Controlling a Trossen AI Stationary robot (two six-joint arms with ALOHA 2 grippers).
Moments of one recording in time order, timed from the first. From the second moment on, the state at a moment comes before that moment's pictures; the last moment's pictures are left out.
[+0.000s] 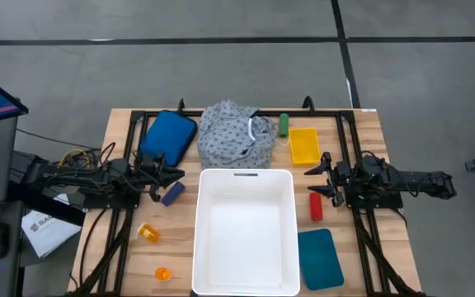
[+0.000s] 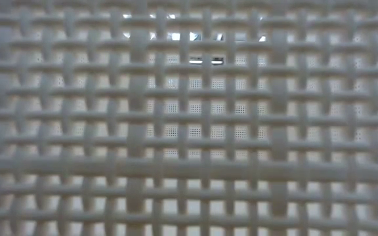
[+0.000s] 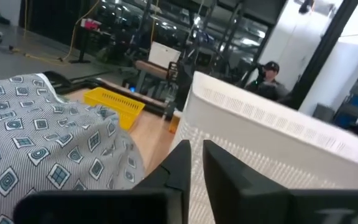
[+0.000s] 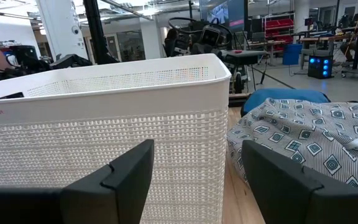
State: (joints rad) left arm -0.04 0.23 0.01 0.30 -0.16 -0.37; right arm -0.04 0.00 0.01 0.02 -0.13 0.11
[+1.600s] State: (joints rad) left arm -0.04 0.23 0.01 0.51 -0.29 -0.40; right arm -0.04 0.00 0.01 0.05 -0.03 0.16
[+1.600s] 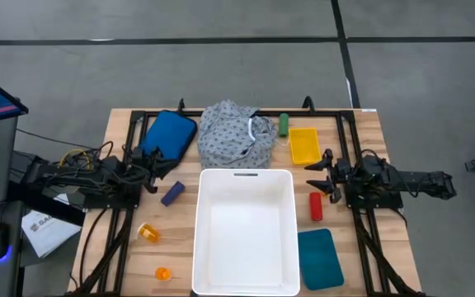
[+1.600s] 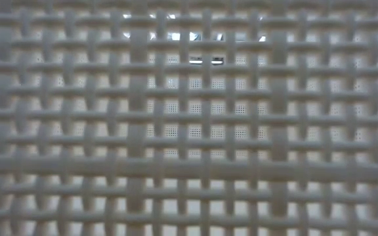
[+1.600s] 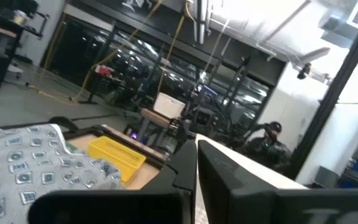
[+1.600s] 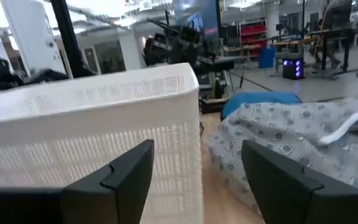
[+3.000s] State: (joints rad) left arm -0.04 0.23 0.01 0.52 -0.28 -0.40; right arm -0.04 0.00 0.01 0.05 0.08 0.21
